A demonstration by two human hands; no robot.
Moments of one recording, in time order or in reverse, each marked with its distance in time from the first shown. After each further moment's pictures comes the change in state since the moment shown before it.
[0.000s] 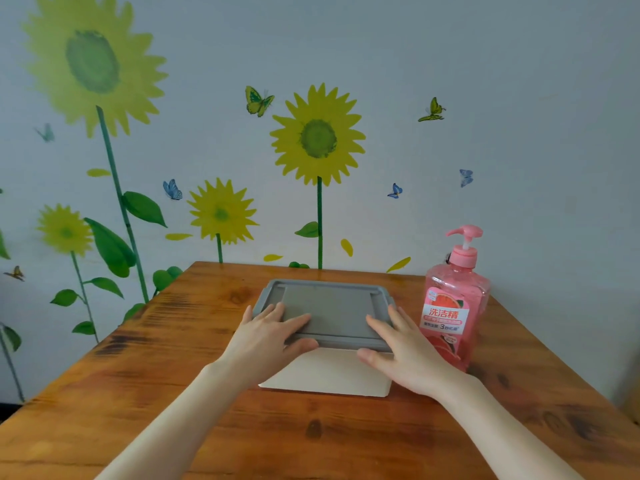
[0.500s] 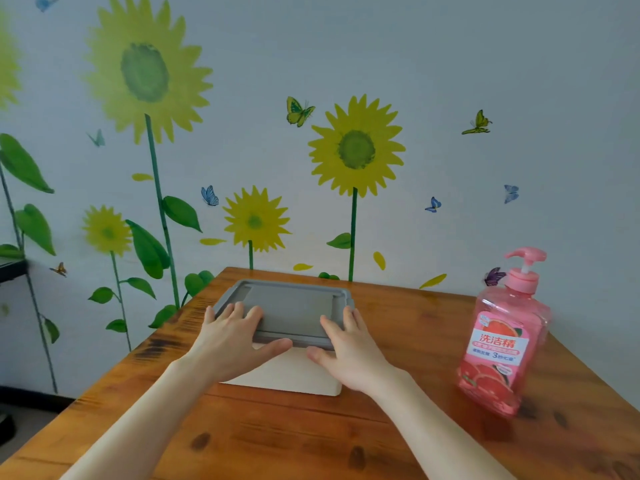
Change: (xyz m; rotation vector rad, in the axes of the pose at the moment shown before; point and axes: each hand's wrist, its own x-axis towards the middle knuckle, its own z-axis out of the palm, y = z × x) left_hand -0.016 -0.096 -0.009 0.067 0.063 -0.206; right_hand 0.065 -0.113 0.037 0.013 -0.067 -0.077
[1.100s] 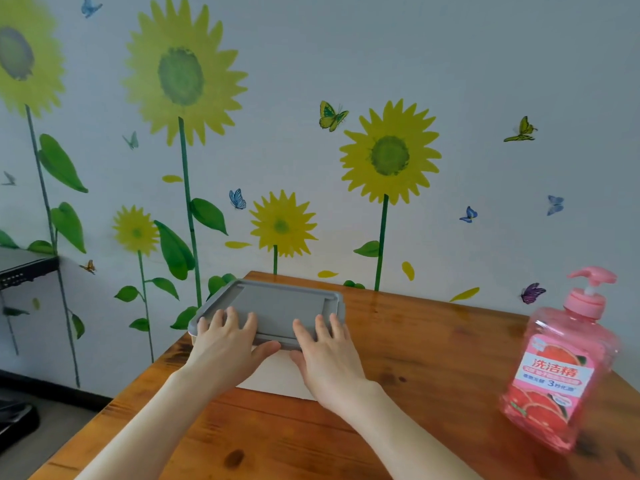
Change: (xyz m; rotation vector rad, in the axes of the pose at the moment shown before) left_hand -0.002 -0.047 0.007 0.217 -0.049 -0.173; right_hand 0.036 -0.067 0.036 -0.293 0.097 -0.147
